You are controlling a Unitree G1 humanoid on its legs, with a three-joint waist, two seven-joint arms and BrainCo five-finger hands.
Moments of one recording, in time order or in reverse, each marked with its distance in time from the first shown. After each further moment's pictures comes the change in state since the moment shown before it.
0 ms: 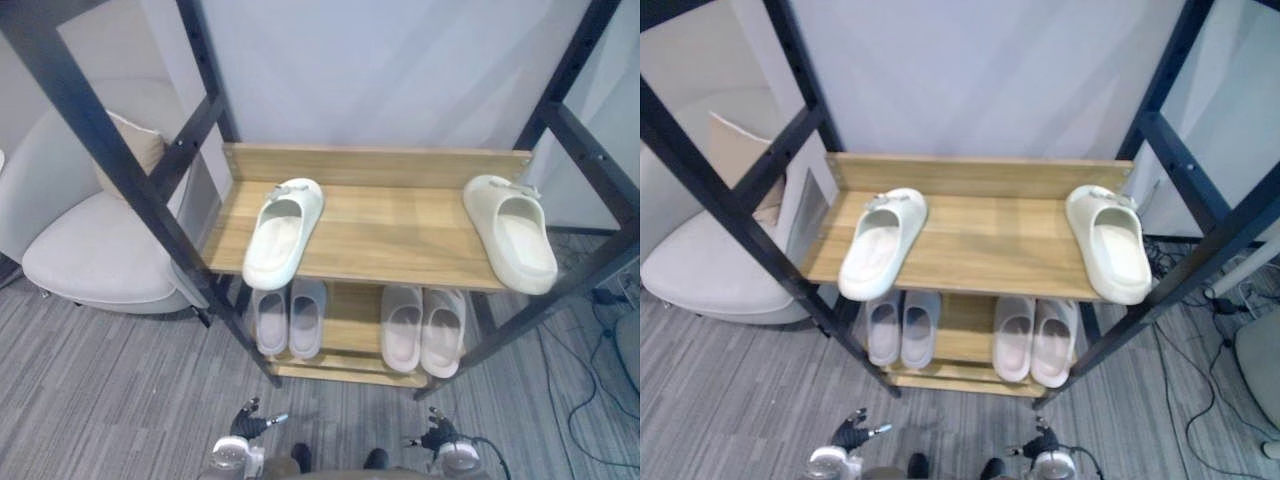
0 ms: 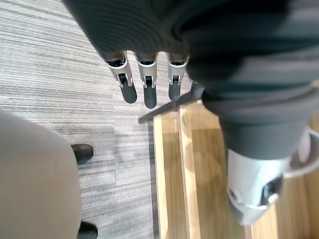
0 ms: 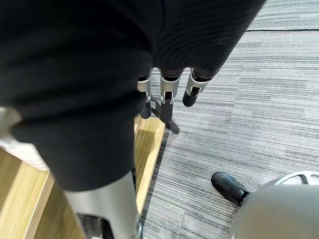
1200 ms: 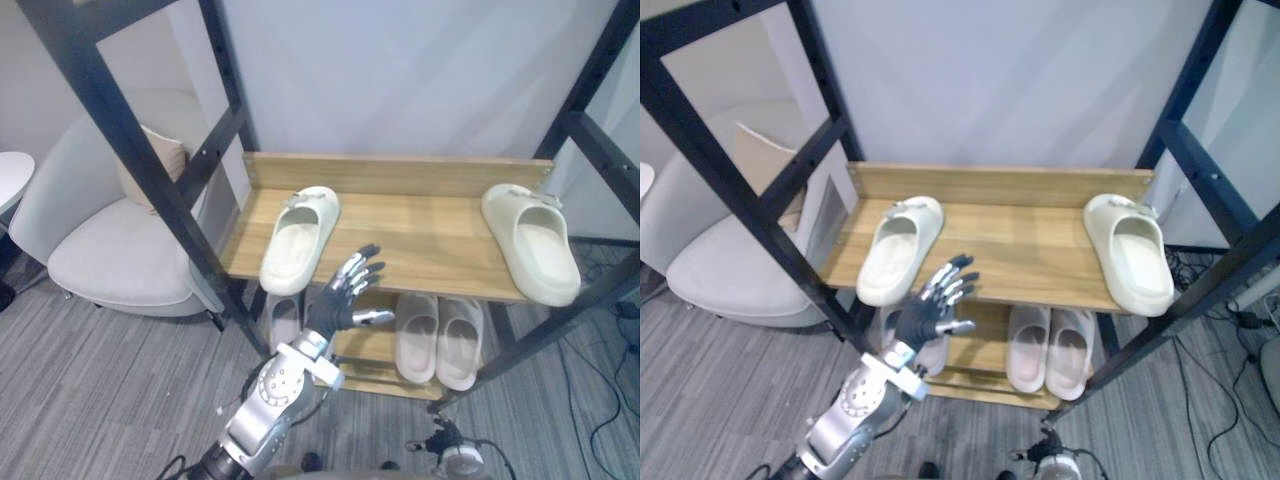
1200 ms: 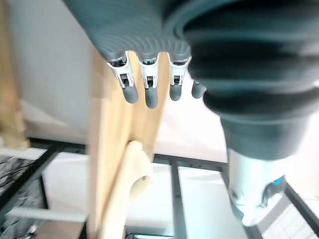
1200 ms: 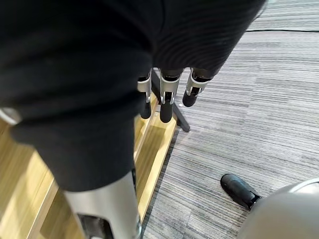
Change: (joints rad) left arm -0.080 0.089 -0.402 -1.150 -0.339 -0.091 -0.003; right arm 0.008 -0.029 0.055 0.005 0.000 -0.024 -0.020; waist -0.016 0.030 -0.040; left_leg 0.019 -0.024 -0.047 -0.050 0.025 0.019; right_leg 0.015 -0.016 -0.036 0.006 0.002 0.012
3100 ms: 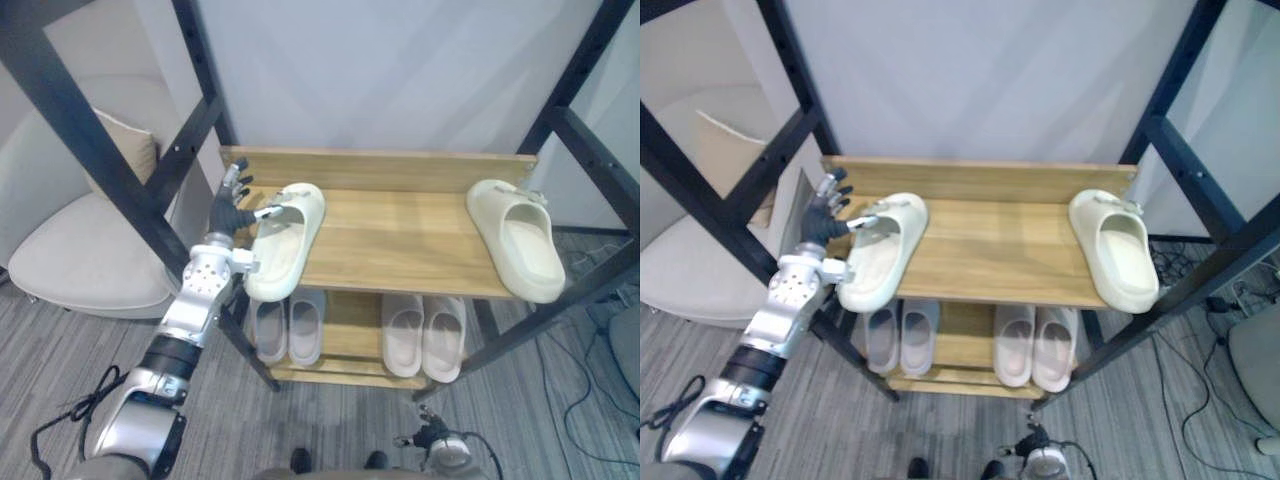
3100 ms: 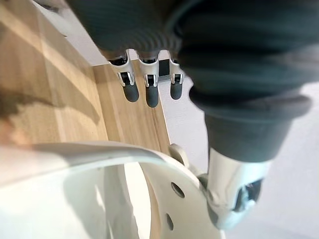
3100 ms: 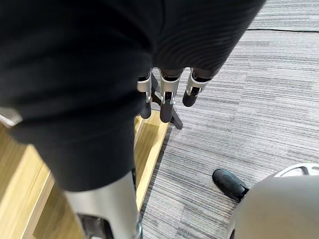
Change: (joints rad) left arm -0.465 0.227 0.416 0.516 0.130 0.072 0.111; right arm -0.026 0.032 -0.004 -0.024 -0.002 0.053 0.024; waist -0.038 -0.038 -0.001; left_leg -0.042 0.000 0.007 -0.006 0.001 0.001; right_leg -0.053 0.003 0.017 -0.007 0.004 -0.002
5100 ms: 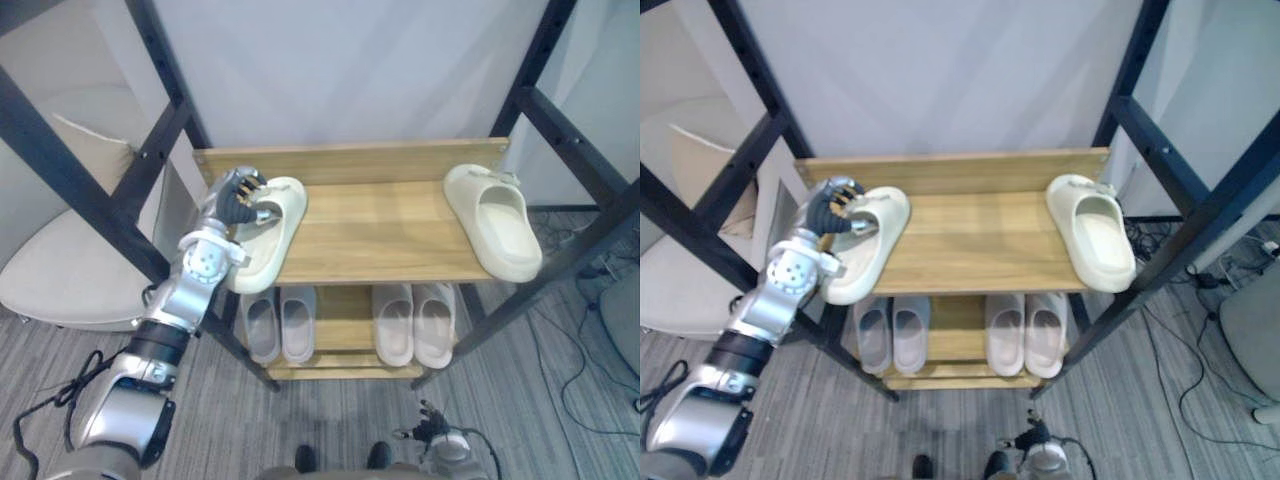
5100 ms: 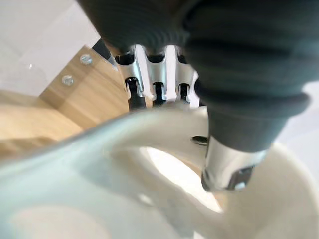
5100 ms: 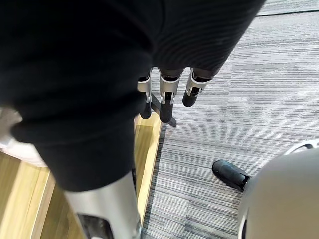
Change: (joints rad) left arm -0.073 0.075 -0.004 0.041 0.539 0.067 -0.033; right arm -0.012 0.015 -0.039 -0.006 -0.002 0.003 0.015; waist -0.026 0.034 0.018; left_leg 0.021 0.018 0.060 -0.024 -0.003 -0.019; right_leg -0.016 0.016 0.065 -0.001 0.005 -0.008
